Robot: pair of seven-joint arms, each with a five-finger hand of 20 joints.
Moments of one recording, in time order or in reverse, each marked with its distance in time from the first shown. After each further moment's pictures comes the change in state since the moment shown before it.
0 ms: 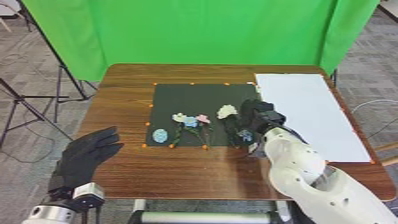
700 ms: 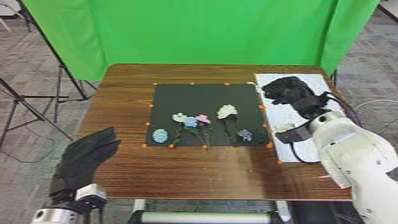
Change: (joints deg) left arm -1.1 2.6 4.3 1.1 -2.2 4.4 6.2; right arm -15.3 -5.1 32.2 -7.3 30.2 -2.2 -10.5
